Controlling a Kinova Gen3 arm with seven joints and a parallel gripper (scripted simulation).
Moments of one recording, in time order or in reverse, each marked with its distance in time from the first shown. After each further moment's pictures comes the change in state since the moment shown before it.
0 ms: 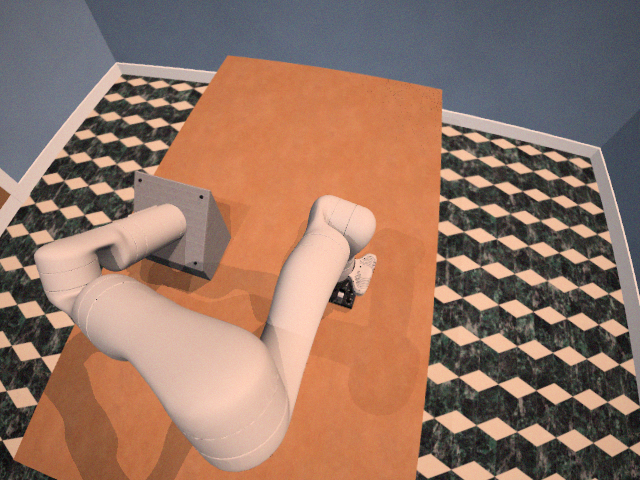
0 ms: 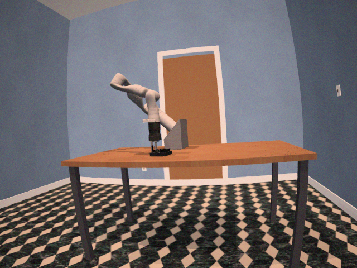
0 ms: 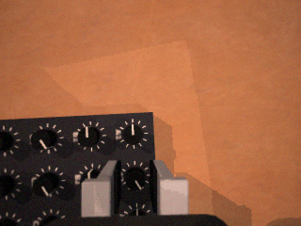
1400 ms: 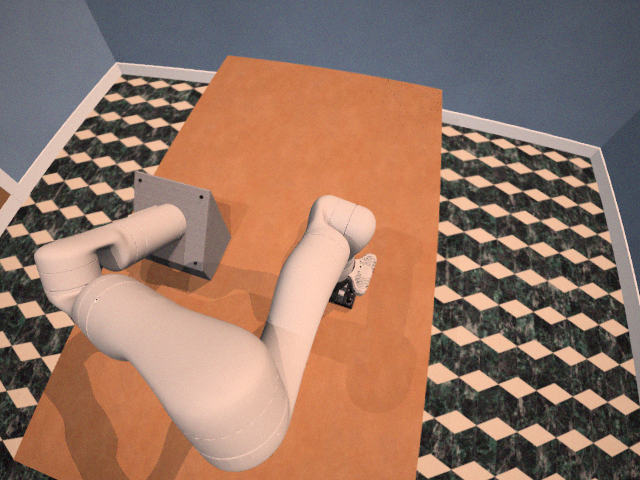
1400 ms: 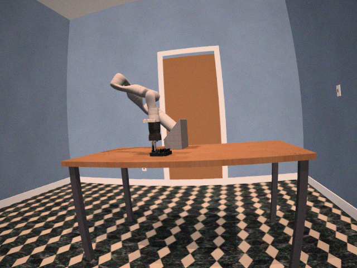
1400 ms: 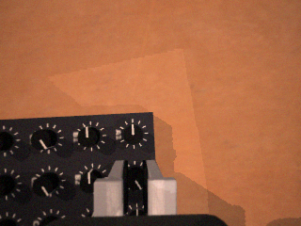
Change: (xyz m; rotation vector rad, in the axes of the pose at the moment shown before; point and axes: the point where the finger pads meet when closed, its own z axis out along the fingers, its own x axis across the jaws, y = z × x) arm 0.000 0.000 0.000 0.000 0.000 0.000
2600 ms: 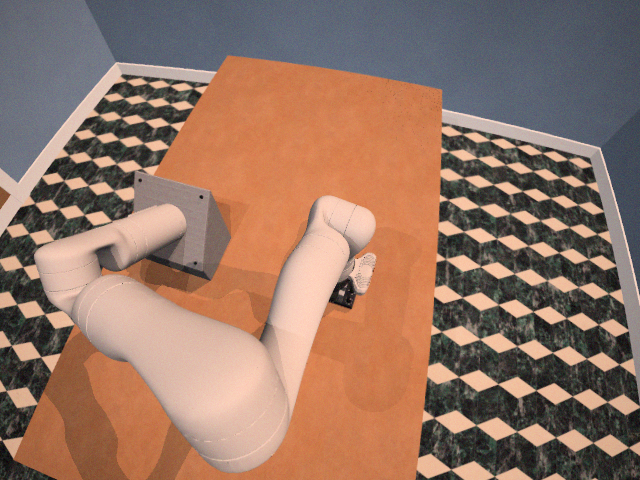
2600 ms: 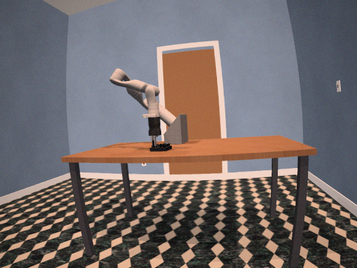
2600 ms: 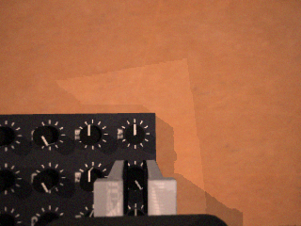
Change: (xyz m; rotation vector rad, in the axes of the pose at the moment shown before) arm 0.000 0.000 0.000 0.000 0.000 -0.040
